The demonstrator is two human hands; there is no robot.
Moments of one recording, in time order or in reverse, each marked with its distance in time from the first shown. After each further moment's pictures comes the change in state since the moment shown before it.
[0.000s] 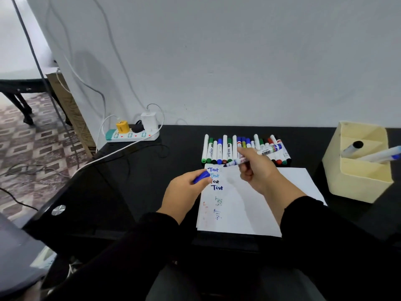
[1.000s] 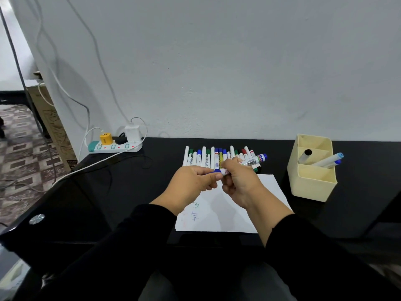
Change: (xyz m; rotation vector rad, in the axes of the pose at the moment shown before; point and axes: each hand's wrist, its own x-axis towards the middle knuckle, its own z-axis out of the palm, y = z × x) left_hand -0.029 0.081 0.000 -0.425 -0.227 0.065; right_hand -0.072 -0.015 -0.004 0.052 0.027 -0.047
